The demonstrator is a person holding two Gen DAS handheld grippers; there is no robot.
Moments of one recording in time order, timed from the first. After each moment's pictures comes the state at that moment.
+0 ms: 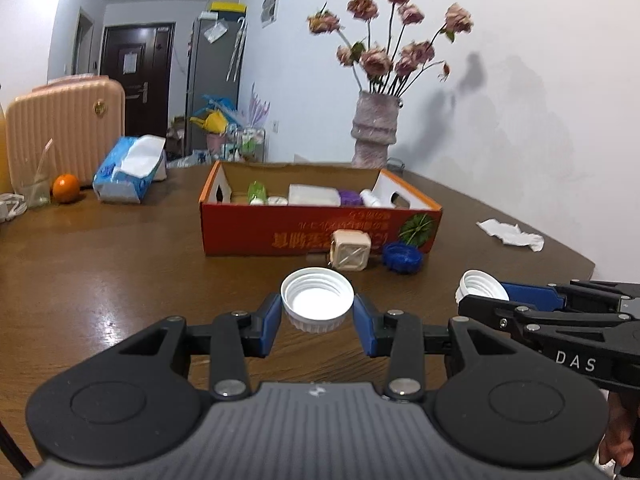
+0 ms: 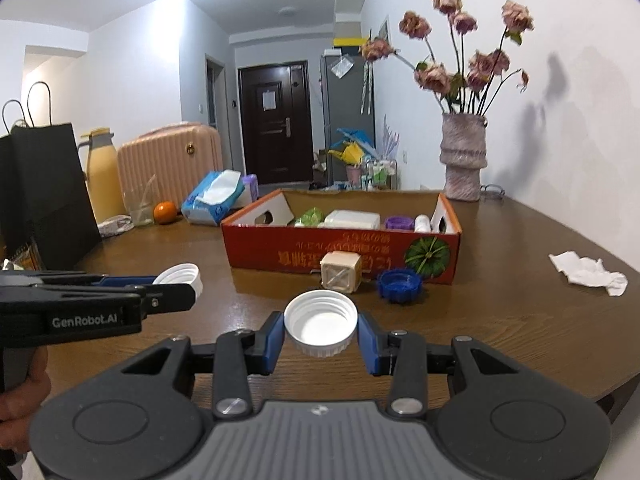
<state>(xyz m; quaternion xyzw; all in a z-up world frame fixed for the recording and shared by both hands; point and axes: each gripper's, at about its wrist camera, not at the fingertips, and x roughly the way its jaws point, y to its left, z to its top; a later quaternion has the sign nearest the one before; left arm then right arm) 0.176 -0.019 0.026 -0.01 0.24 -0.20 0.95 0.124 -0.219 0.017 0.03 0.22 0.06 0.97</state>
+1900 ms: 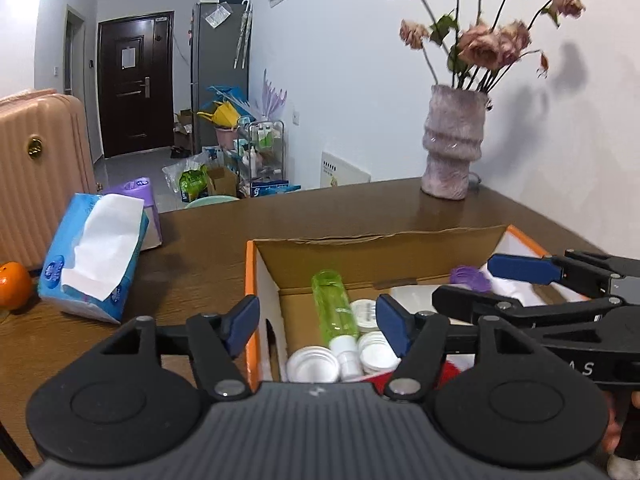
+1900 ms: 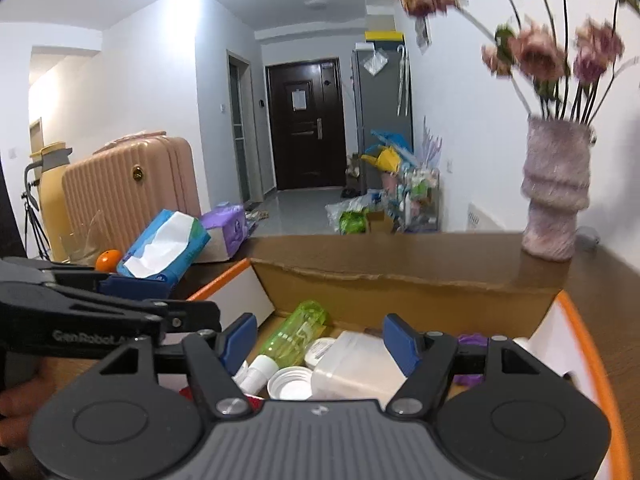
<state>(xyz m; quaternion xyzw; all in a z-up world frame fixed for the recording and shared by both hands) 0.473 -0.029 0.050 0.03 0.26 -0.18 0.95 0.436 -0.222 0.034 0.01 0.20 0.12 0.97</state>
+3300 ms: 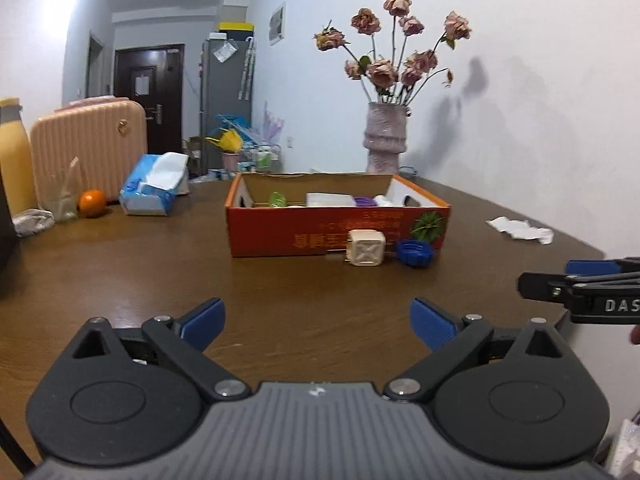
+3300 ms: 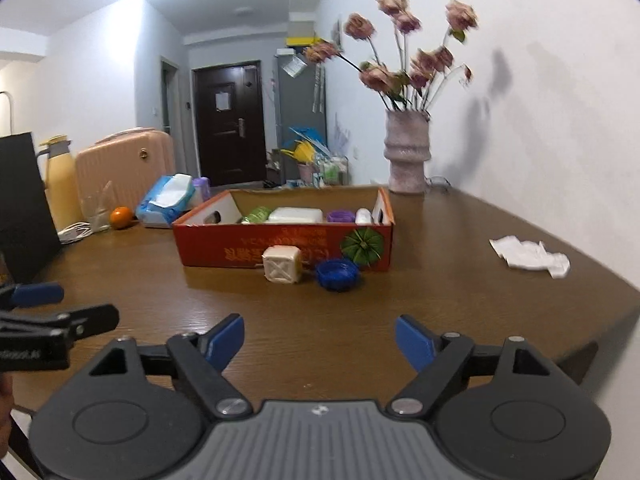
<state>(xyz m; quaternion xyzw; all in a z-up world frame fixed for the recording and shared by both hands) 0.135 -0.006 0.027 0.01 0.20 -0.18 0.96 0.085 -0.244 0.024 0.04 0.21 0.00 0.98</state>
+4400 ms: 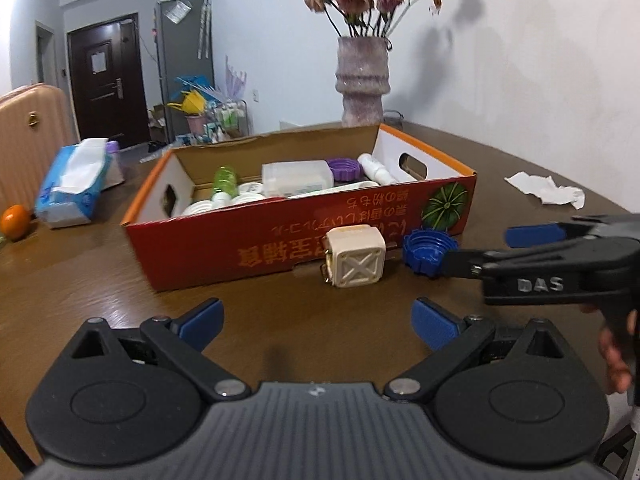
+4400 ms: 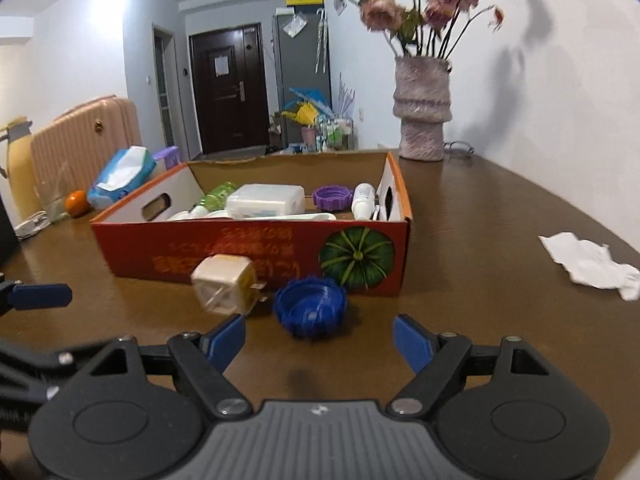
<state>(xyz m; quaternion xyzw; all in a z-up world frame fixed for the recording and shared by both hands) 0.292 -0.093 0.000 0.08 0.28 -0.21 0.93 0.278 -0.283 -0.016 0.05 0.29 0.01 0.96</state>
